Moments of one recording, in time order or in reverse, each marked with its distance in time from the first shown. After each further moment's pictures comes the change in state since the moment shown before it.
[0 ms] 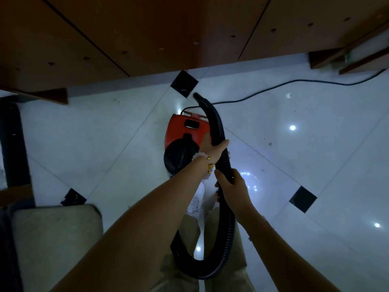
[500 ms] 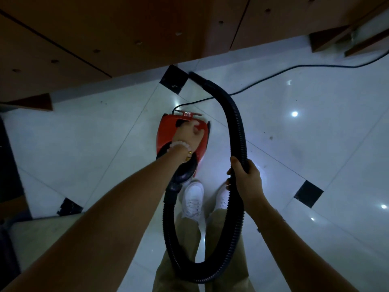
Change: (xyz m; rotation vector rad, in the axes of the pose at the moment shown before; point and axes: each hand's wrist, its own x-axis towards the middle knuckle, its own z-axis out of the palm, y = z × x) left_hand 0.059 0.025 -0.037 0.796 0.185 0.226; right_hand 0.049 -0.008 -0.028 0.163 0.167 0.011
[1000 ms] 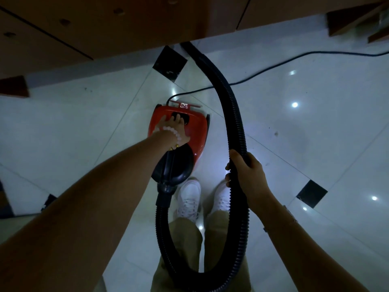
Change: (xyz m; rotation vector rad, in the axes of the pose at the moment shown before) left_hand 0.068 -0.049 -0.002 1.020 -0.372 0.041; right_hand 0.038 -0.003 0.007 0.031 -0.095 0.071
